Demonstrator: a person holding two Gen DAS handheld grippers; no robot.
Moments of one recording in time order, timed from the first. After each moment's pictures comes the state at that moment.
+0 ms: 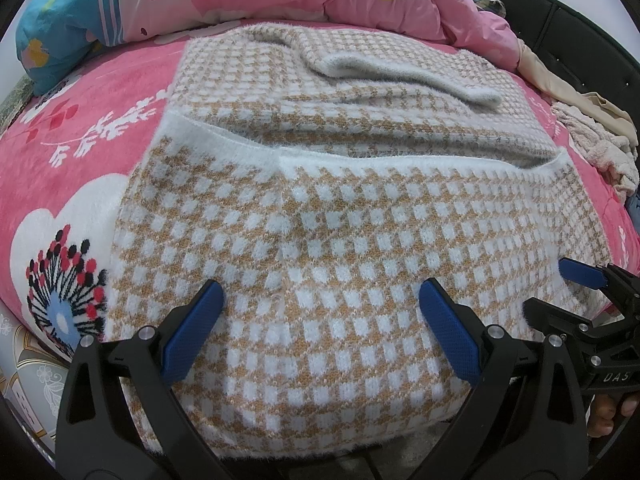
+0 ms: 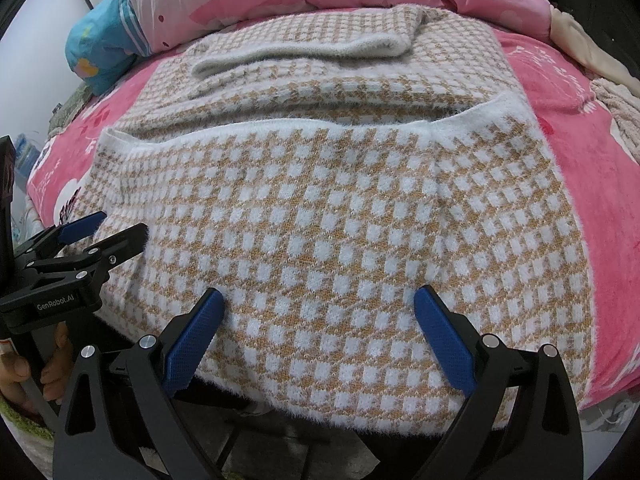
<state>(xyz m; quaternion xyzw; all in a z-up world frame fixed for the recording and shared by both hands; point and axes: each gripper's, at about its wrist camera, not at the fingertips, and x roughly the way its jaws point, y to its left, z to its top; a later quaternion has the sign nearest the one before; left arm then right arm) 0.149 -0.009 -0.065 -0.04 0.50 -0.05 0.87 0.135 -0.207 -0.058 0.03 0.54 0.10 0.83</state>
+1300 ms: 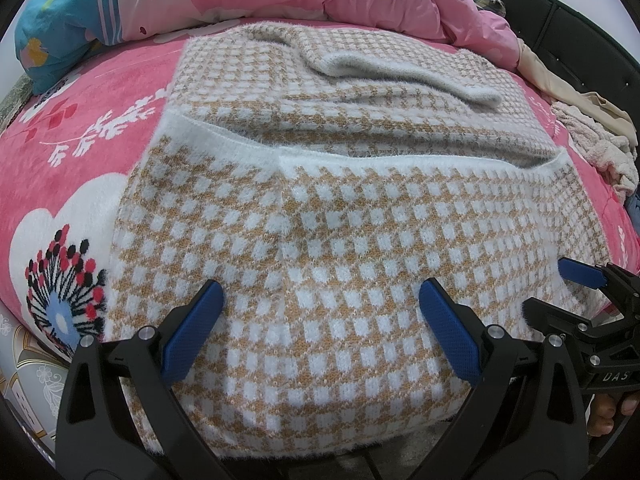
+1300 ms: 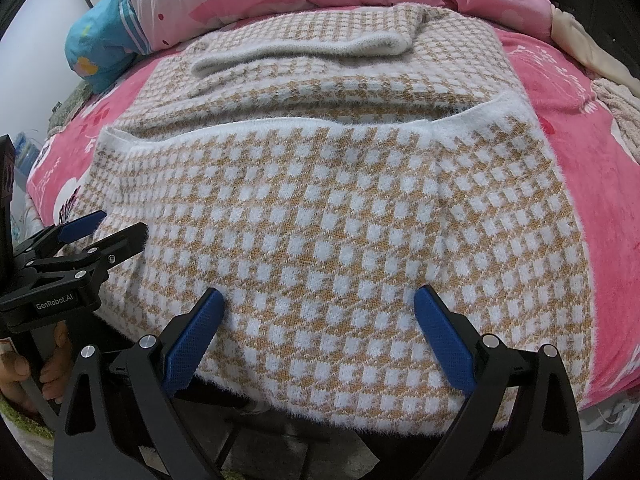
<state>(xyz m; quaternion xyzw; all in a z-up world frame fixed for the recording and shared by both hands) 0.150 -0.007 -0.066 -0.04 0.50 -0.05 0.86 0.134 -0.206 -0.058 0.03 0.54 0.11 0.83</state>
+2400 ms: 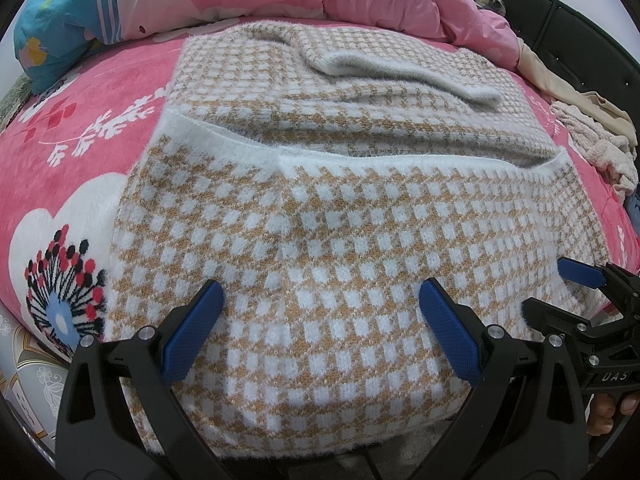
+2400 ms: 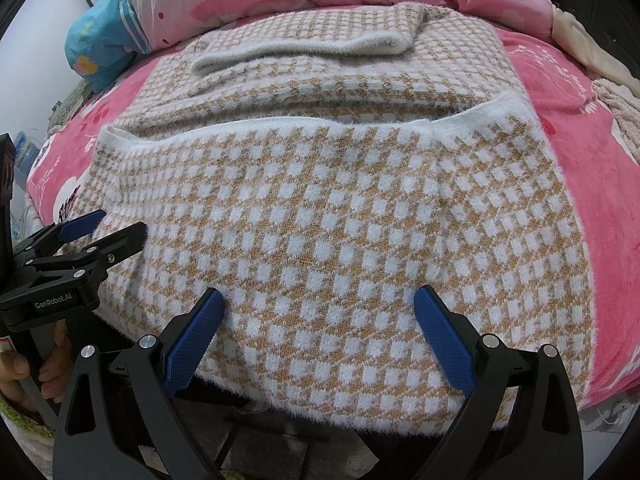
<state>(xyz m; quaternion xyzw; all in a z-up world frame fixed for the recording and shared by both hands) 0.155 -0.004 -0.063 -0.04 0.50 -0.05 0.86 0.134 -0.206 -0.057 0.03 0.54 0.11 0.83</state>
